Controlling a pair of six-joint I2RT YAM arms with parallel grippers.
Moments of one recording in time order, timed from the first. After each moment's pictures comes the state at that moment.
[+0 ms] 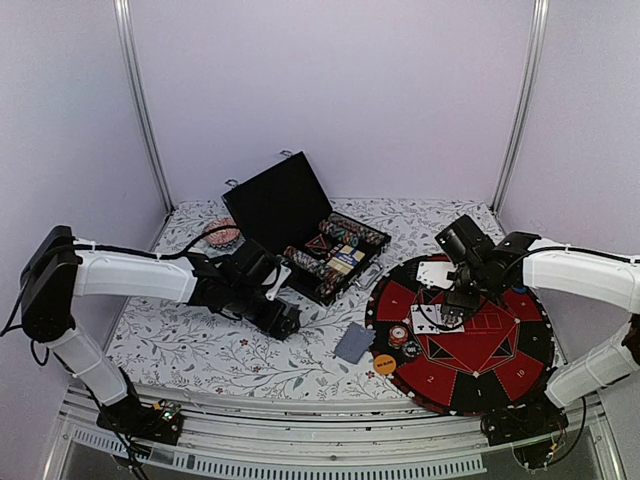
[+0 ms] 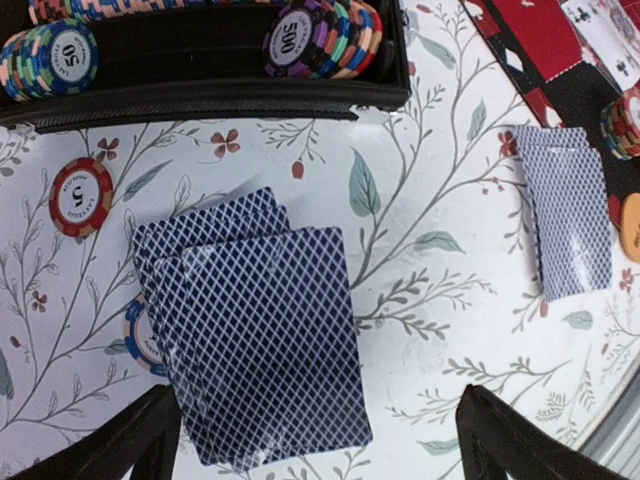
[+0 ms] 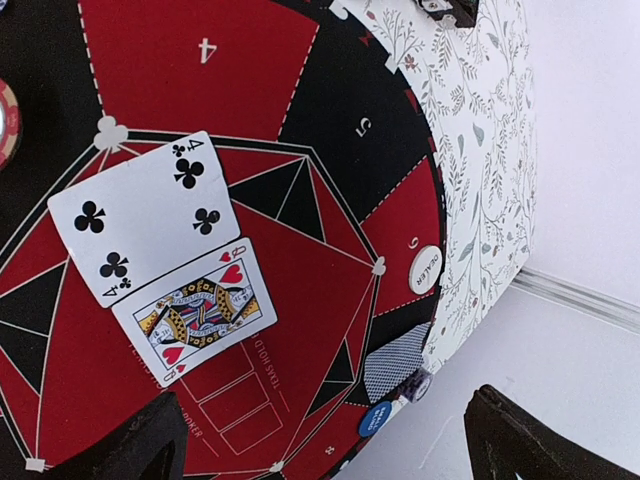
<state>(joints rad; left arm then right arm) -0.85 1.62 0.94 -0.33 -0.04 -0.24 0.69 1.35 0.94 -0.65 0.48 -0.74</state>
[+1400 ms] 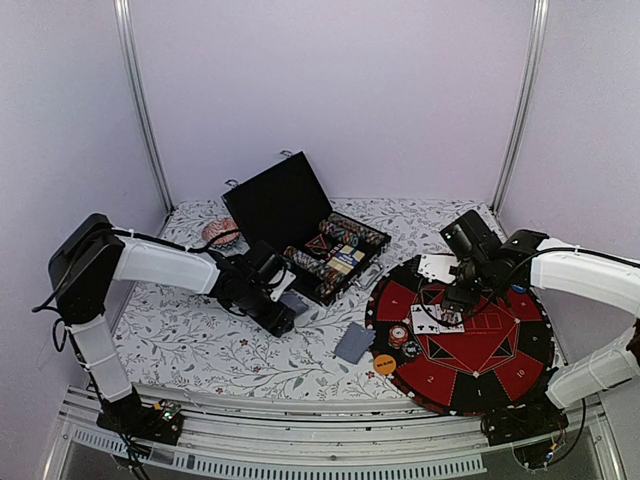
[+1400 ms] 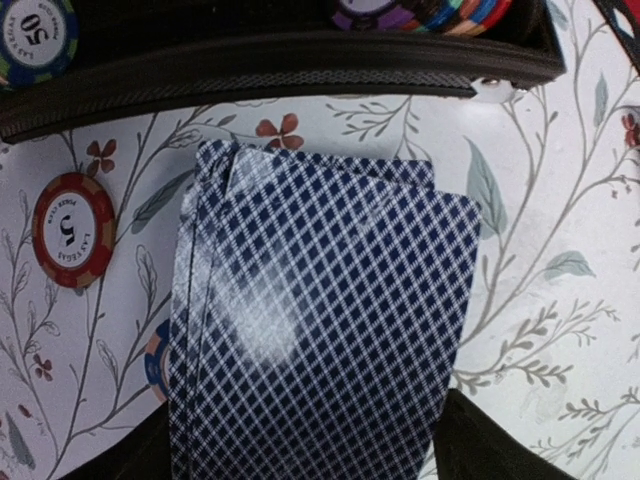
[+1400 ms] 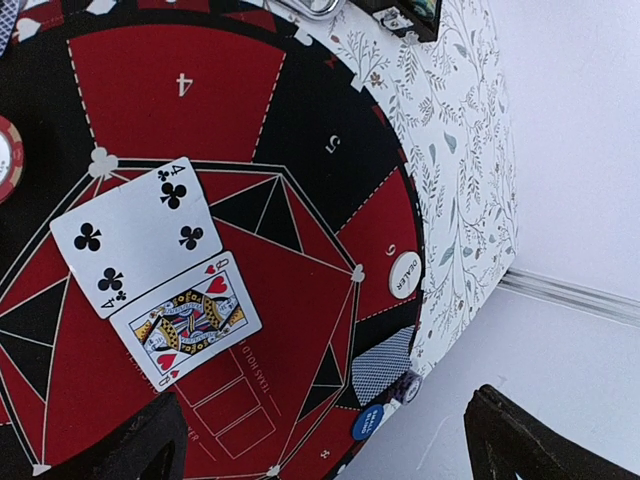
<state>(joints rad) -0.78 1.81 1.01 -0.33 -0.03 -0.09 0.70 1.31 0.94 -0.65 0.48 -0.71</state>
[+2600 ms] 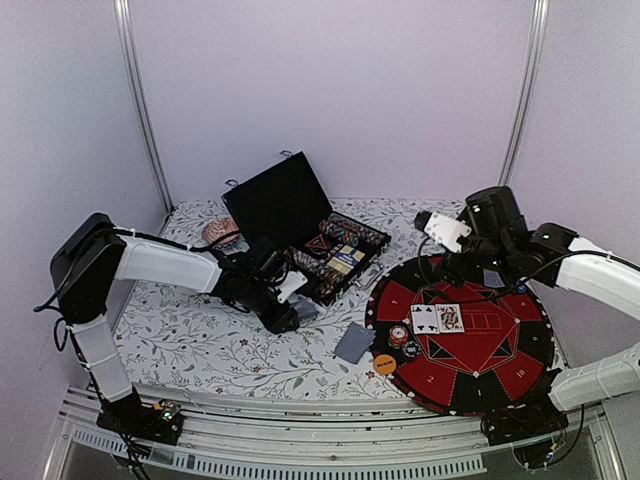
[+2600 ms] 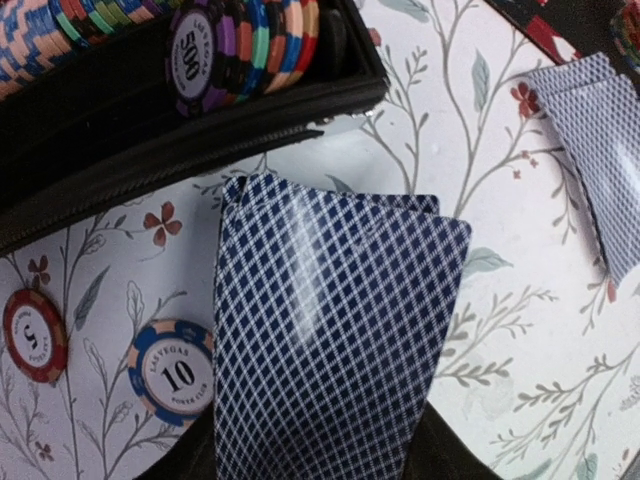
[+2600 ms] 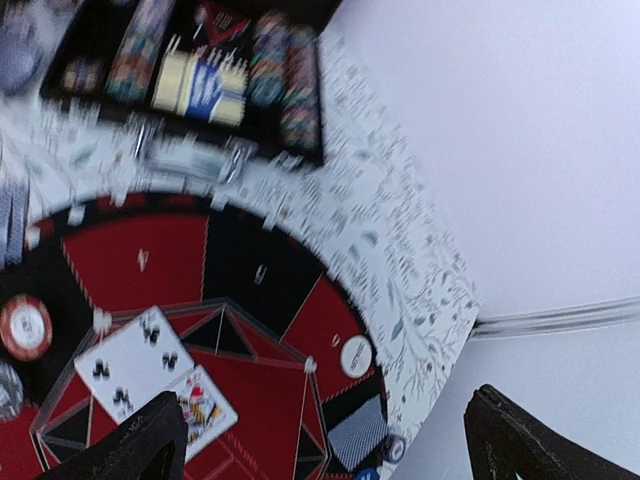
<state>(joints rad) -0.78 1.83 1.04 -0.29 0.11 0.13 0.70 1.20 0.99 -0.53 0.38 -0.63</state>
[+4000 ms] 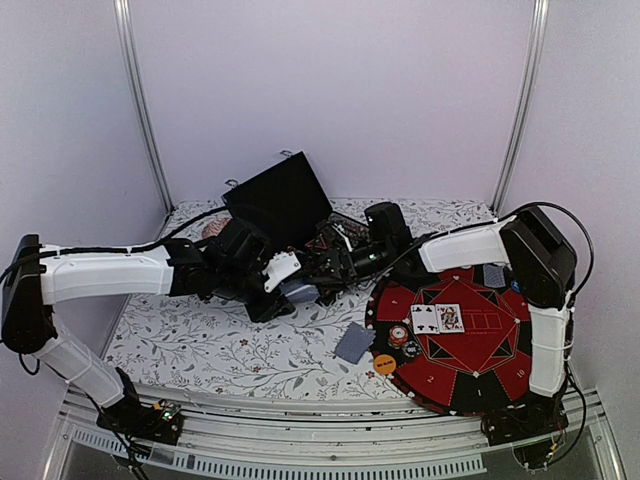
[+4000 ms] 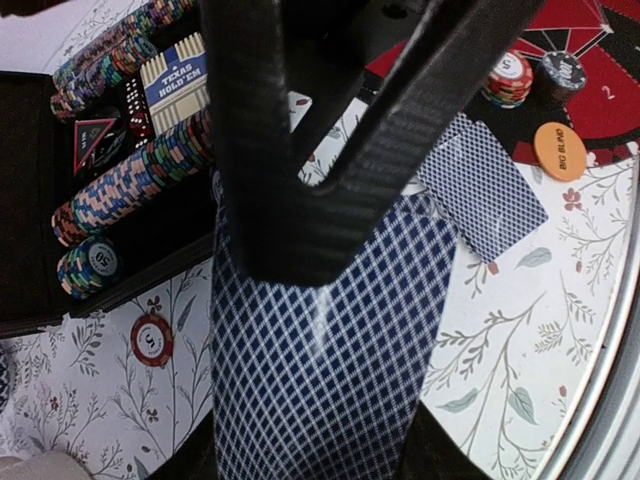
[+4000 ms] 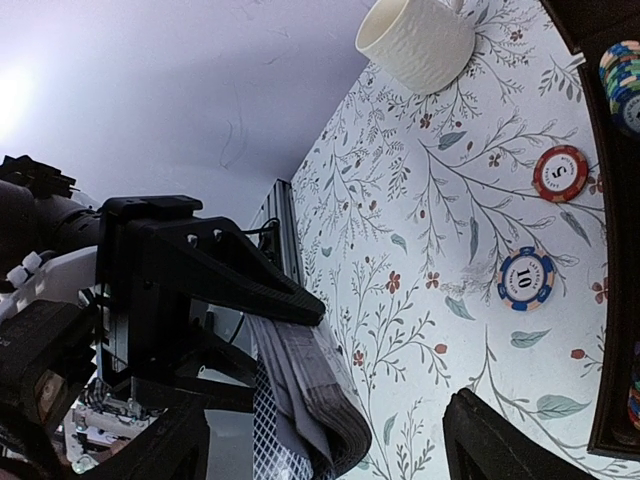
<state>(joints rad) -0.88 1.49 1.00 -0.39 0.02 0.26 0.72 2.06 1.33 0.22 -0.98 0.60</state>
